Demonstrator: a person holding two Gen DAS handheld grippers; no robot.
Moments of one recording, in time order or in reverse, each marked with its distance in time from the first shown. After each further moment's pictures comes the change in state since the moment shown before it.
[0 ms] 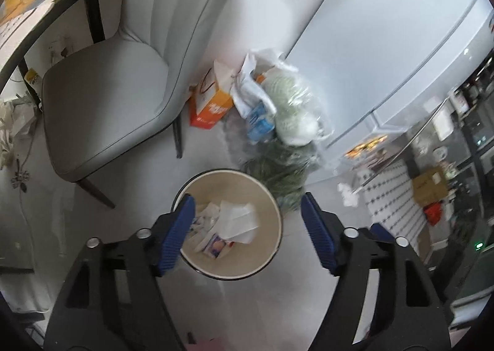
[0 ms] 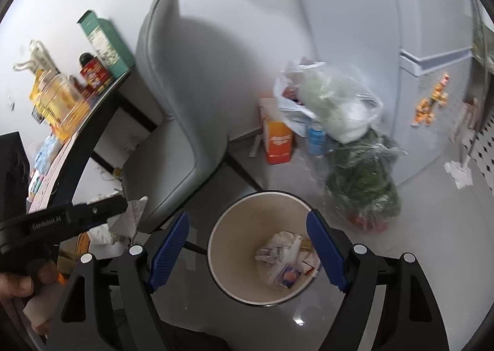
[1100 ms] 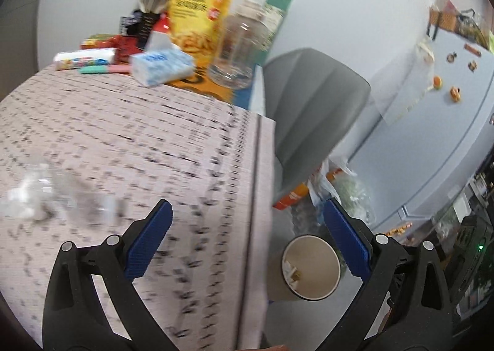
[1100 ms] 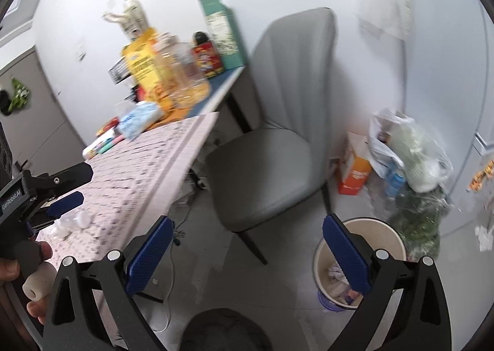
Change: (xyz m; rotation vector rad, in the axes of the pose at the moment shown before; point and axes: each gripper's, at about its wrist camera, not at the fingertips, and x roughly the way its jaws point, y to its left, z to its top) left arm -0.275 0.169 -0.055 -0.191 -0.438 0.233; right arm -0.074 0.247 -0.037 -0.298 -0.069 0.207
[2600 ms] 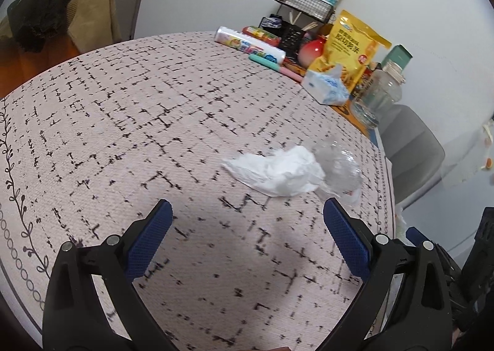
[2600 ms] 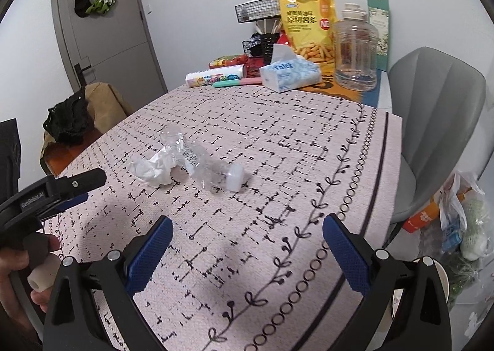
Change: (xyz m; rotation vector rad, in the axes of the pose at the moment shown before) left arm -0.109 0.228 -0.047 -0.329 -0.057 0.255; right arm 0.031 0.250 -0.046 -0.407 0.133 0.220
